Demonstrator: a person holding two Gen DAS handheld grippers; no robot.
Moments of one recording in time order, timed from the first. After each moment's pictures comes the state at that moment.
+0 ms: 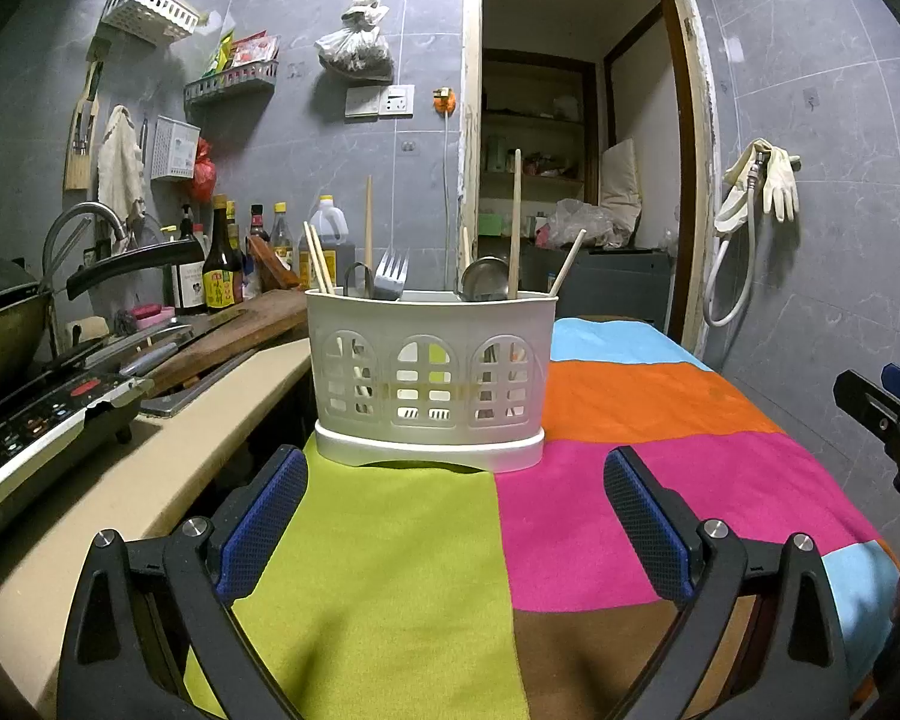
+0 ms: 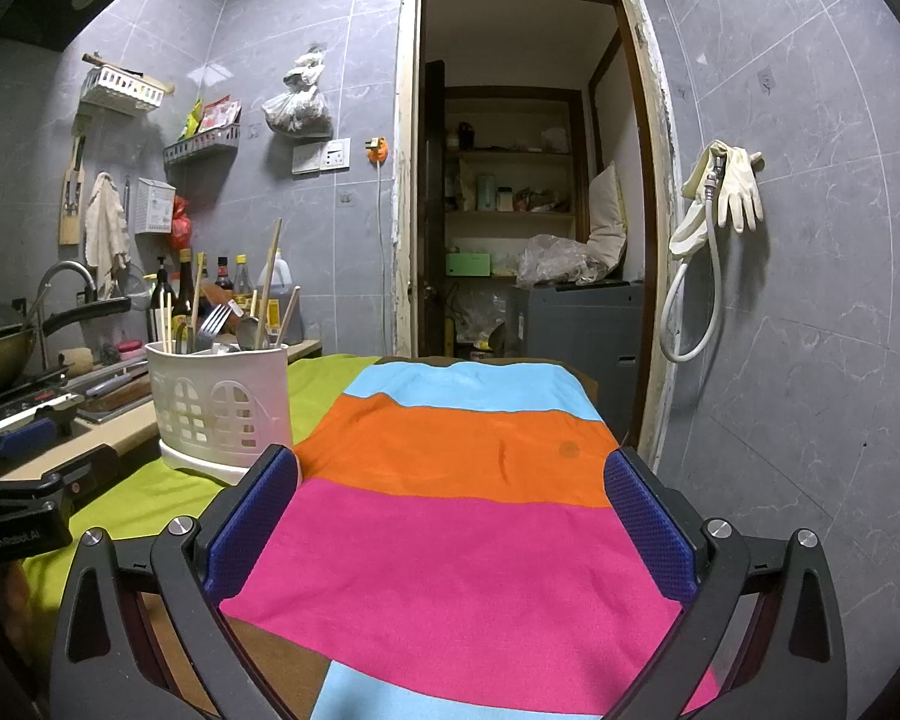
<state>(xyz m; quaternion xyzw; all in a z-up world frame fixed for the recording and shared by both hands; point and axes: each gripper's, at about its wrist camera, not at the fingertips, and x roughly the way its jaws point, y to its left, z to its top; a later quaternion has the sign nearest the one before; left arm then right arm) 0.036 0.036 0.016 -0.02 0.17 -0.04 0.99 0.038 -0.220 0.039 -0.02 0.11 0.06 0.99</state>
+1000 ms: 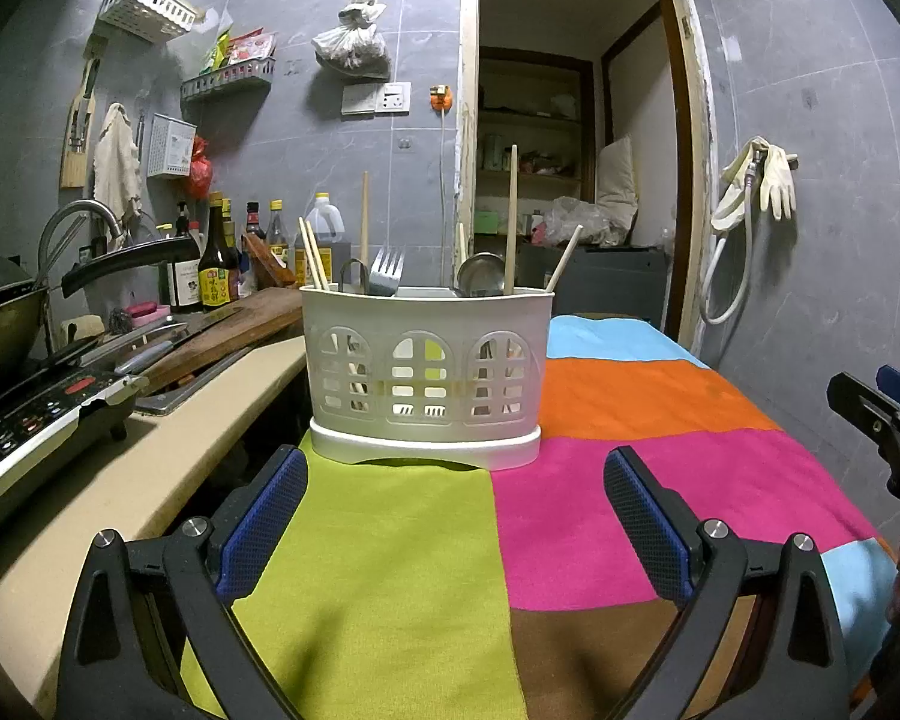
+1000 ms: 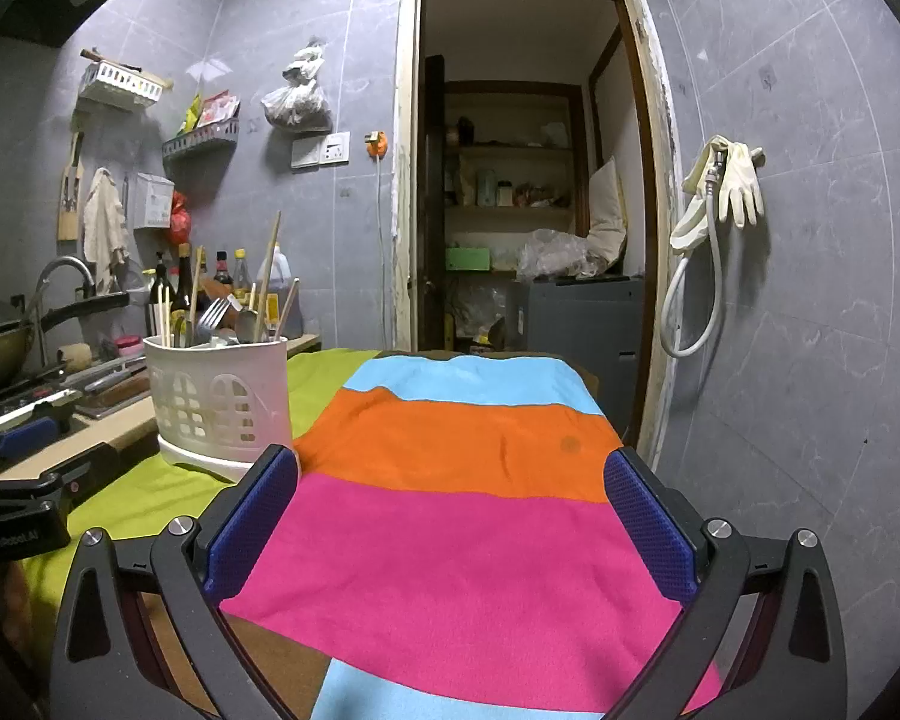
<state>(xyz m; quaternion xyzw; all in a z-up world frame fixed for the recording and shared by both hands) 0.037 0.037 0.011 -0.02 0.17 -0.05 0.98 0.038 -0.219 0.040 -0.02 0.12 0.06 0.99</state>
